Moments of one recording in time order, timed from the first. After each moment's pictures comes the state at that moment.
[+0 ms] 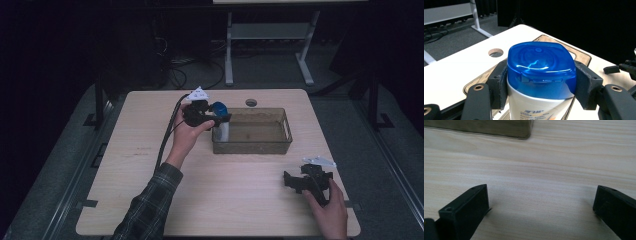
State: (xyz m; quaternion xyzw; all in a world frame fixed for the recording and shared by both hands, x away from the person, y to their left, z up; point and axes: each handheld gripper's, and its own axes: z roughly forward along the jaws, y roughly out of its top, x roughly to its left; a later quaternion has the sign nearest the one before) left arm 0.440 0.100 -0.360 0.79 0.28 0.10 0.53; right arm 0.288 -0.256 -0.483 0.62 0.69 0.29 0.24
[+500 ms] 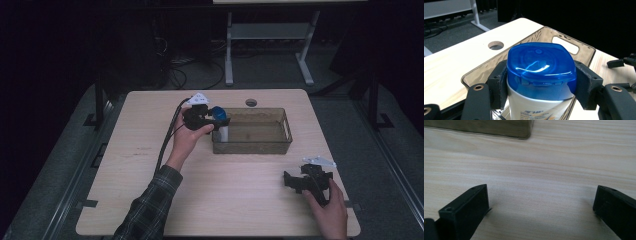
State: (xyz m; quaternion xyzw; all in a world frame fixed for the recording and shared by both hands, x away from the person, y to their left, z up) left arm 0.440 0.100 -0.376 0.80 0.28 0.10 0.52; right arm 0.288 -0.256 -0.483 0.62 0.69 0.29 0.24
